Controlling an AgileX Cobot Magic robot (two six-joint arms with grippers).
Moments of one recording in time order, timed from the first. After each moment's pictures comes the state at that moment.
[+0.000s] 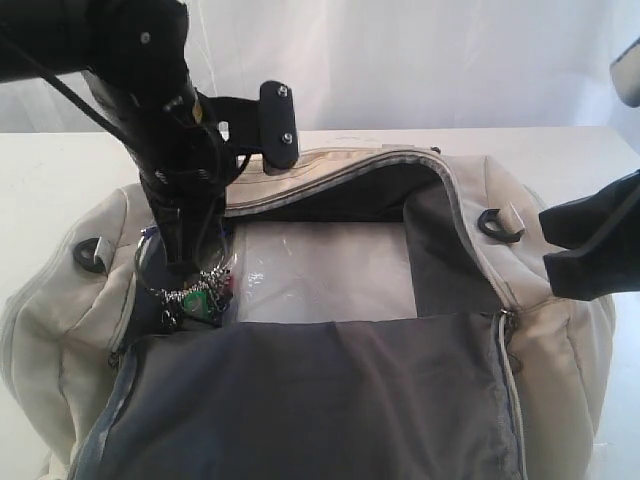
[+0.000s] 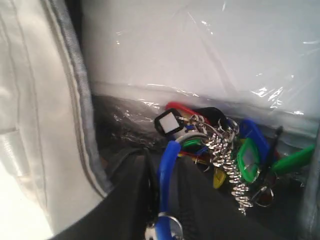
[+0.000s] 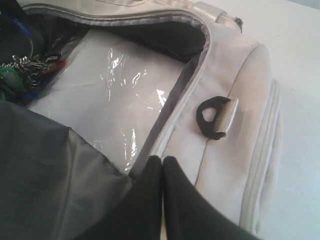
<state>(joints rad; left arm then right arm) -0.58 1.66 -1.44 0.21 1.06 0.71 0.23 0.84 -0.78 0.18 0.70 -0.21</state>
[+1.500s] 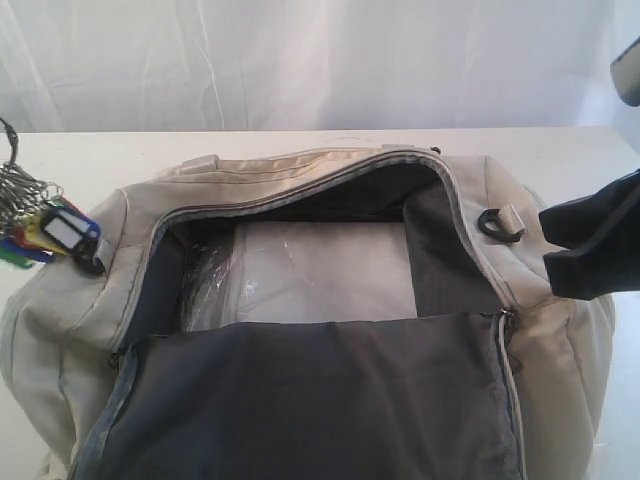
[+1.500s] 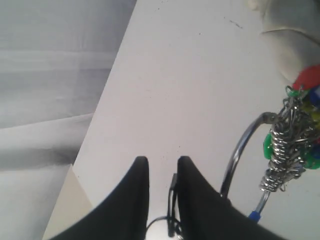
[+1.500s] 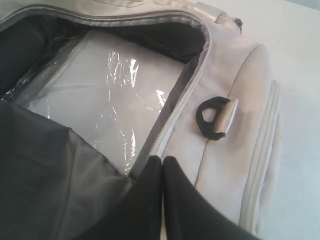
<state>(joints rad) -0.31 1.27 -1.44 0.51 1.17 0.54 0.23 0.84 -0.78 0.18 0.70 -0.21</state>
